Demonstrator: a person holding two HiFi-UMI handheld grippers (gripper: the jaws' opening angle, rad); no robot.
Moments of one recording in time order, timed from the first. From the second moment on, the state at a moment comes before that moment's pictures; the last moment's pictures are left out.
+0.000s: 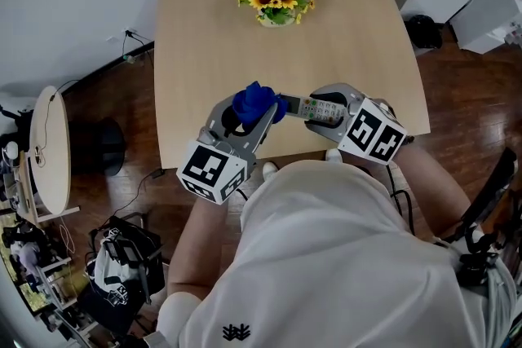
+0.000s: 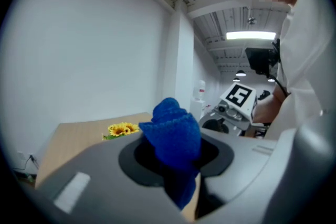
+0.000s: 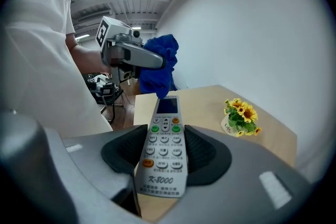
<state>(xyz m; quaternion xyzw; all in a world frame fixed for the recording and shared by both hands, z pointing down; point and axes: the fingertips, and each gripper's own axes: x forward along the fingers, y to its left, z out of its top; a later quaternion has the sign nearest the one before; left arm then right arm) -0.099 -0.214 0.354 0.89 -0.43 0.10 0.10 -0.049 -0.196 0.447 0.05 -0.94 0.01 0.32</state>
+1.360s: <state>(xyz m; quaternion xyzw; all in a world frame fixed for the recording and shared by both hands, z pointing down) -0.161 -0.200 0.391 0.86 -0.48 0.11 0.13 -0.057 -0.210 0.477 0.11 -0.94 0.06 0.32</state>
